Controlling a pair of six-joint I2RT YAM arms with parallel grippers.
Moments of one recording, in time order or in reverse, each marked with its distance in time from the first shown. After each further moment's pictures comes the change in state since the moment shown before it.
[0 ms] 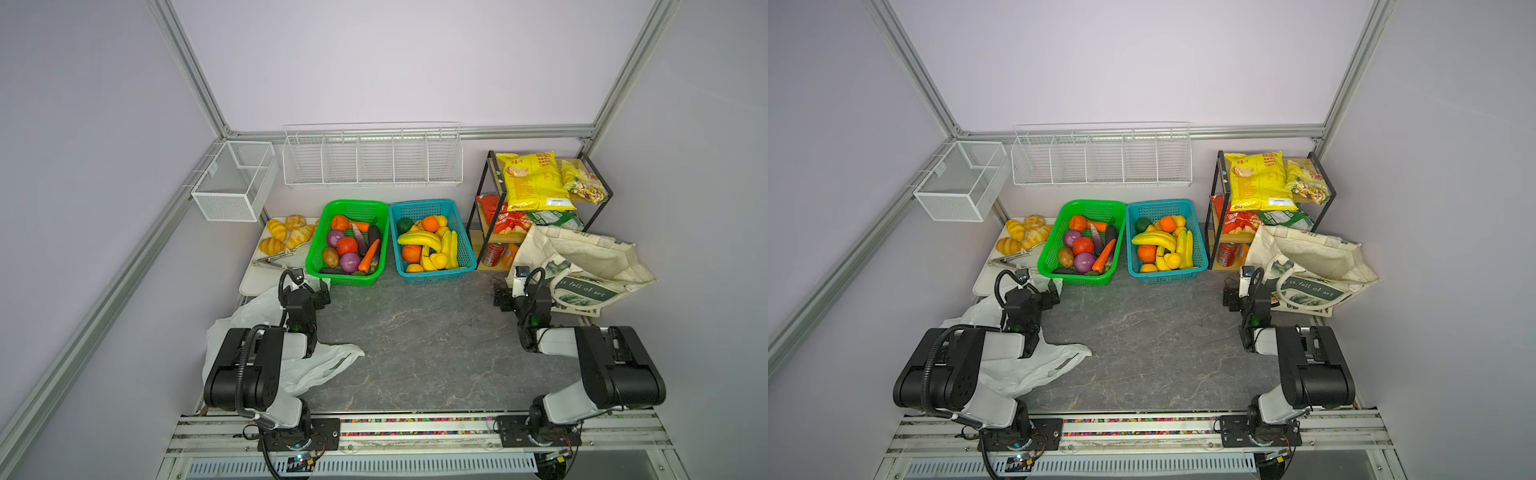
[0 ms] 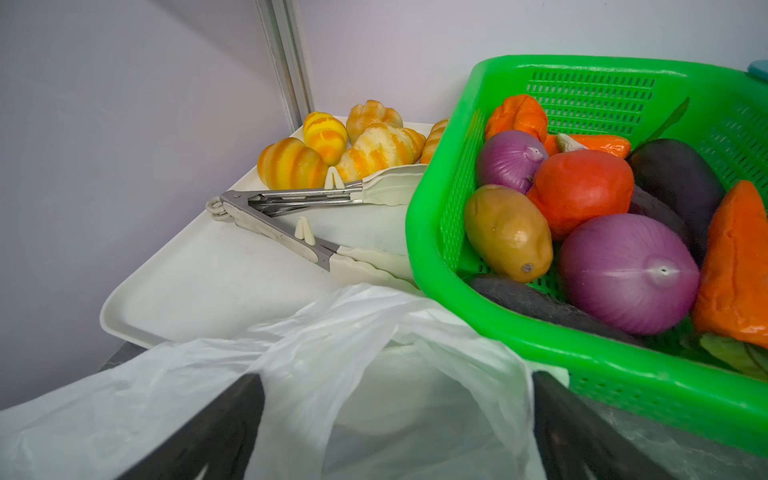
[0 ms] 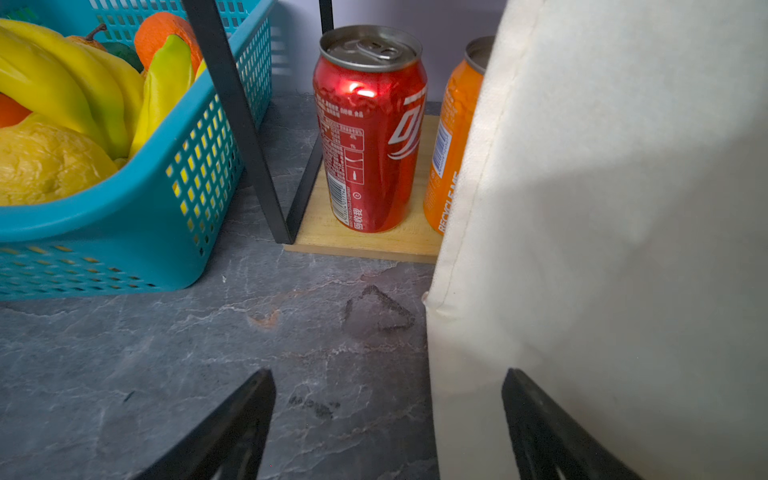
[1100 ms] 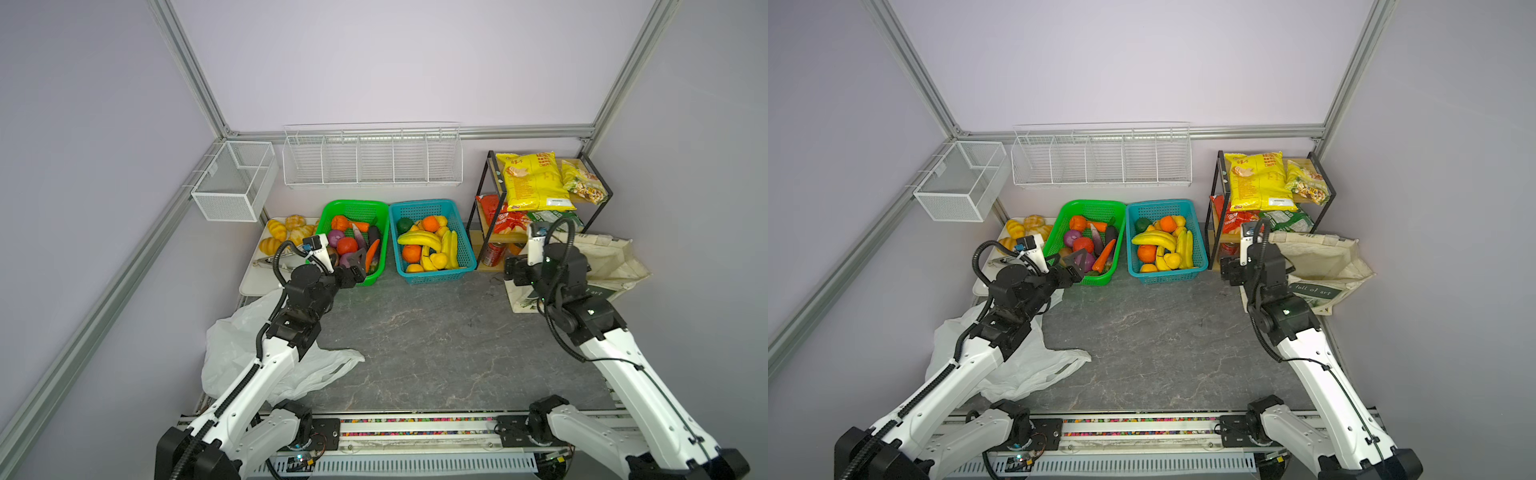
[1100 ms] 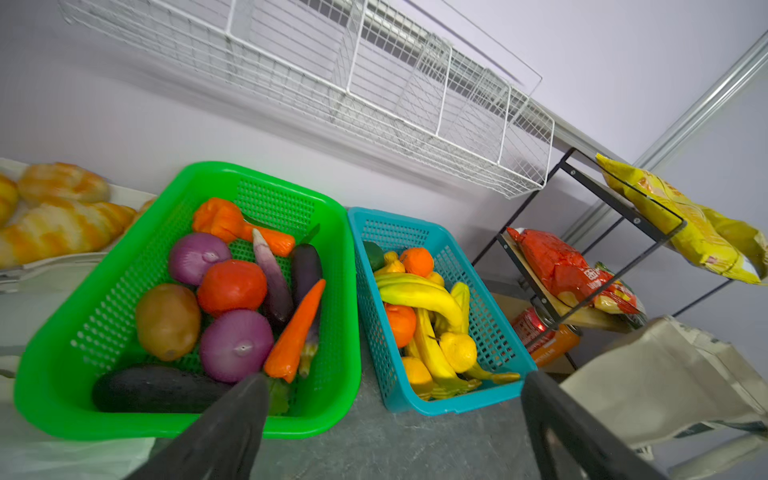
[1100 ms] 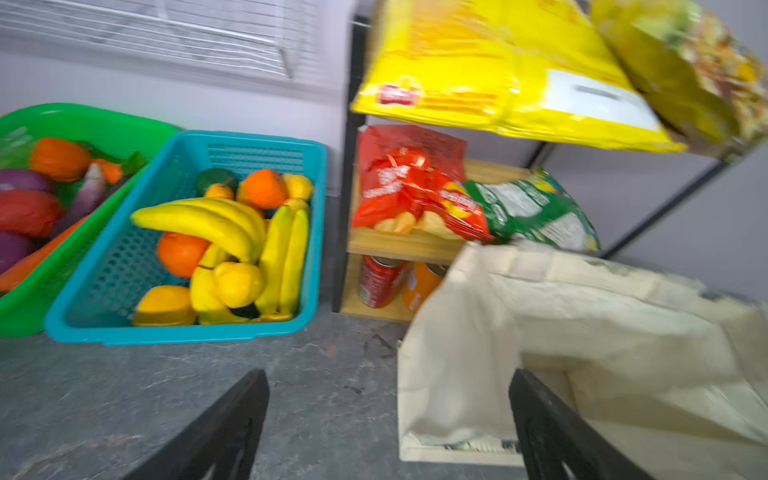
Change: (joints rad) left arm -0.323 -0.511 0.374 -0.740 0.297 -0.438; right arm 0.225 -0.532 0.705 -1.287 0.371 0.017
